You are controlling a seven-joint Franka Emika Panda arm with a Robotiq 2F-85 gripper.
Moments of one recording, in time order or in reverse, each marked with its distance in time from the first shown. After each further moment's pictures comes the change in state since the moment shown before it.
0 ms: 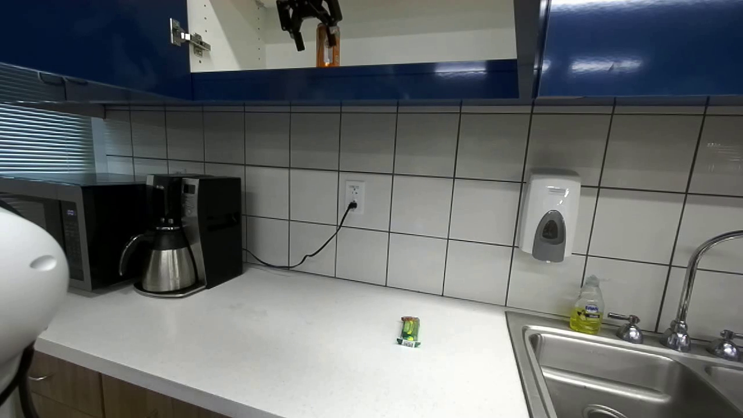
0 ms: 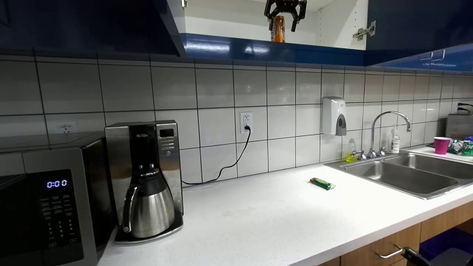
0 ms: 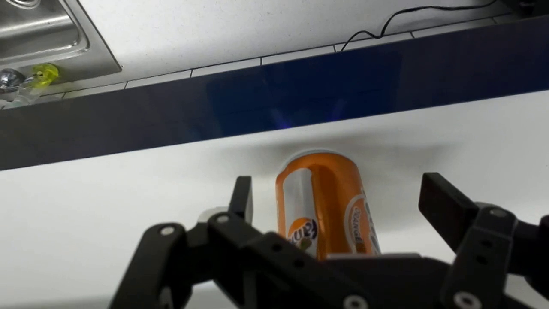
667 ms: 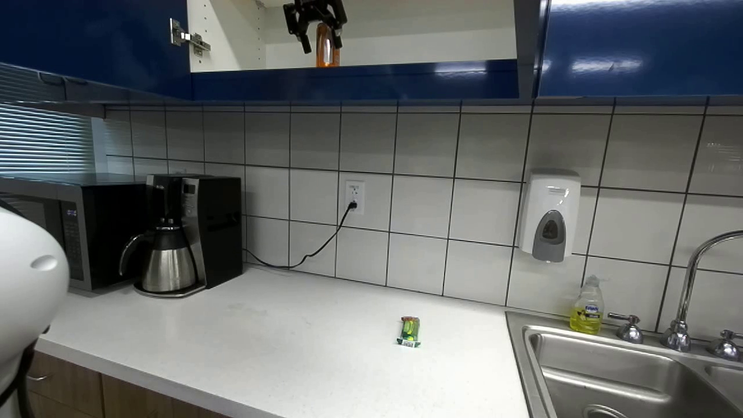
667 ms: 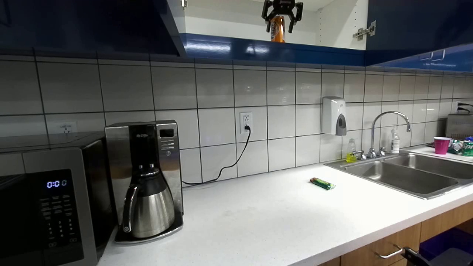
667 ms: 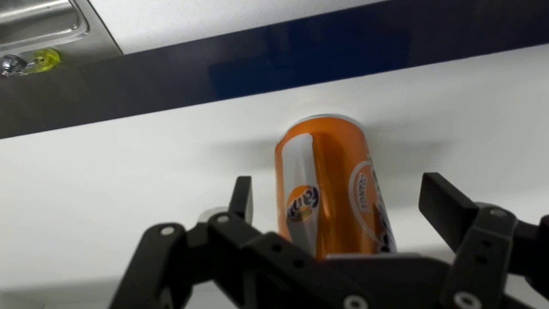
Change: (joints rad) arm 0.002 0.067 0.000 0.077 -0.027 0.022 0.022
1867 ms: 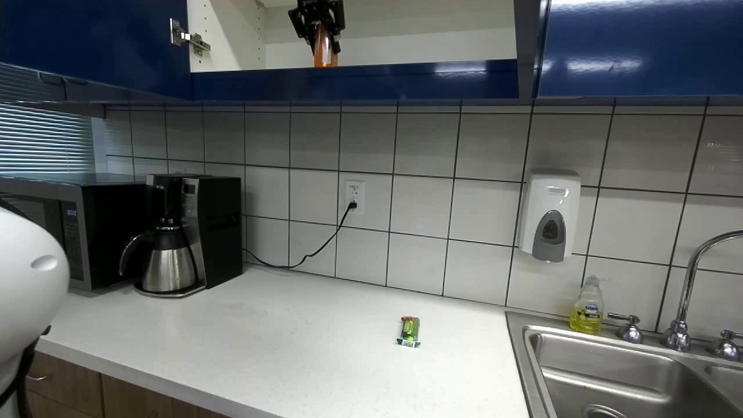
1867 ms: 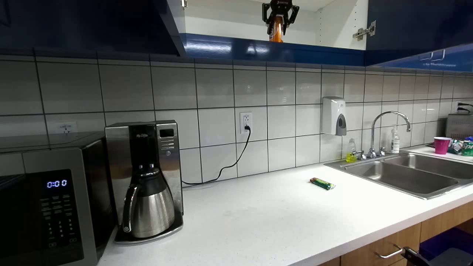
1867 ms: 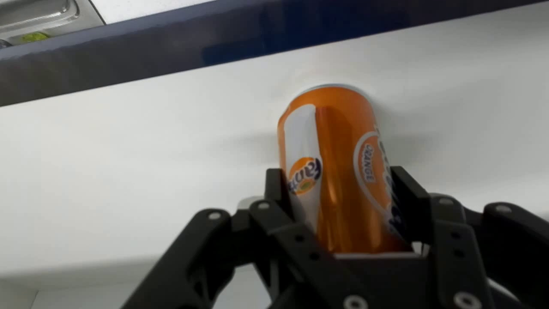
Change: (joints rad) arm 0.001 0.048 0.000 0.063 -0.001 0.018 0.003
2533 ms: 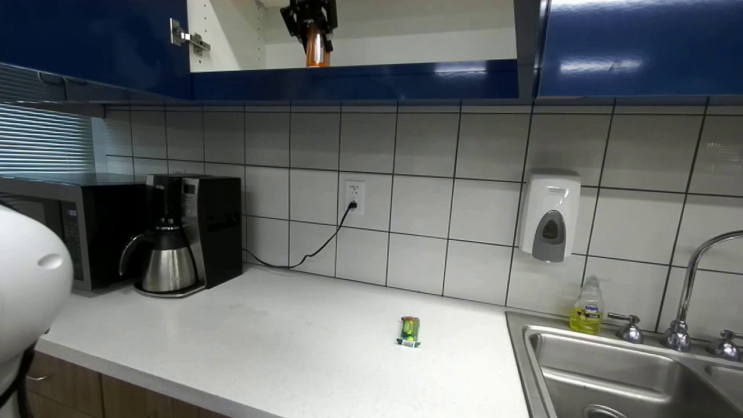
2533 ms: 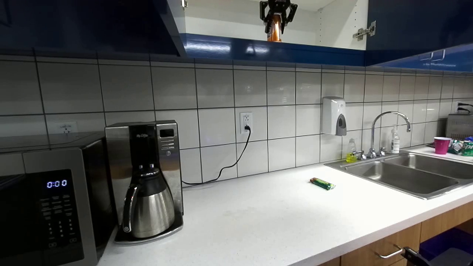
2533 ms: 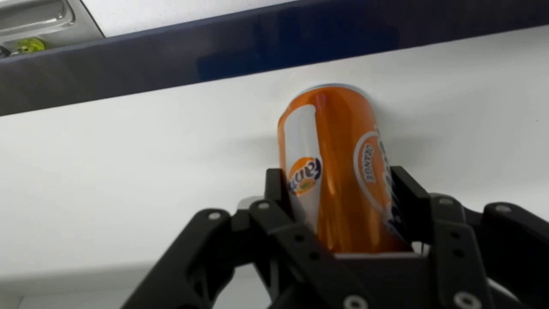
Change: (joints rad) arm 0.028 -0.011 0.000 0.002 0.000 -0.037 0.000
